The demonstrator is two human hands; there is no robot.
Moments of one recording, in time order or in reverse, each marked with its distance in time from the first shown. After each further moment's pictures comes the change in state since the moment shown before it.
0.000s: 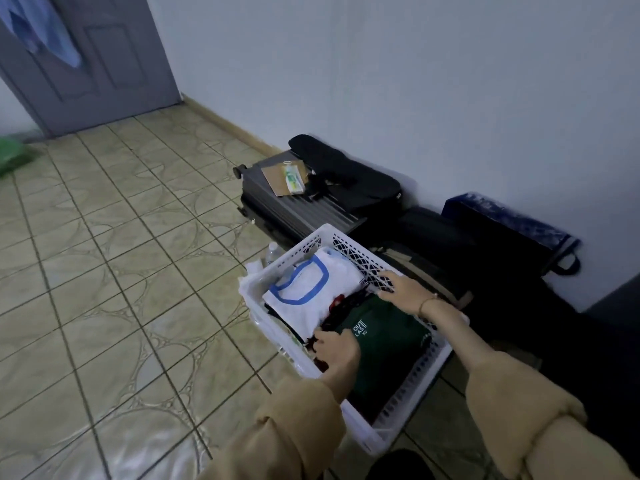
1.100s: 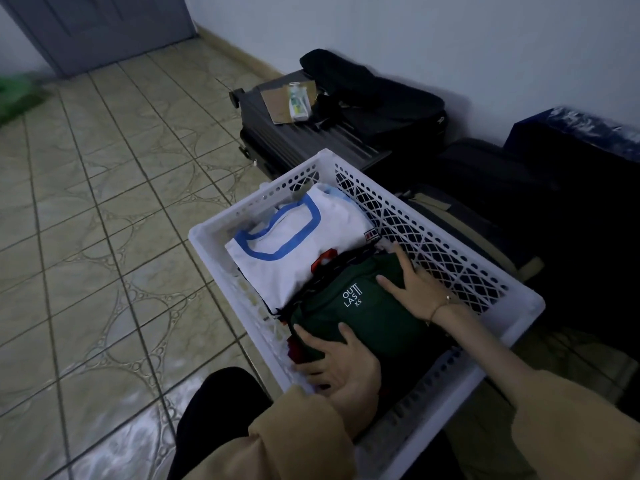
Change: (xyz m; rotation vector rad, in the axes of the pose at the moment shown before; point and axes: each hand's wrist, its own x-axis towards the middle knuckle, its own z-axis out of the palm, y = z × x) left_hand 0.110 -0.092 0.132 -0.040 0.356 -0.234; right_hand 0.132 0.135 0.120 -0.043 -0.007 -0.051
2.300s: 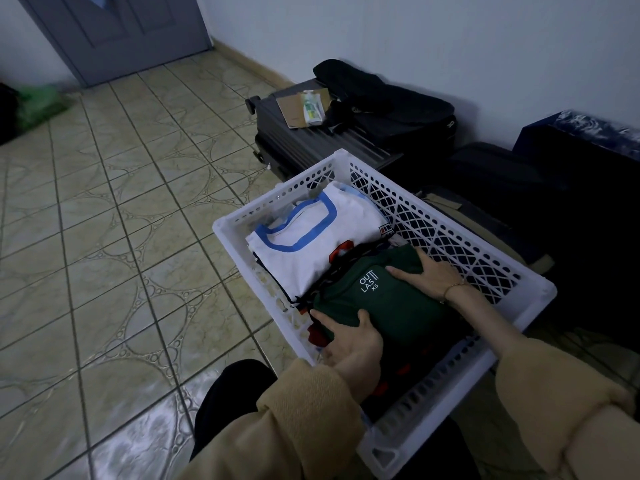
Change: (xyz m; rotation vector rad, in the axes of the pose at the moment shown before) left_hand 0.007 0.002 -0.028 0.119 -0.190 0.053; right_hand -0.002 -0.009 -0.011 0.048 -0.014 0.116
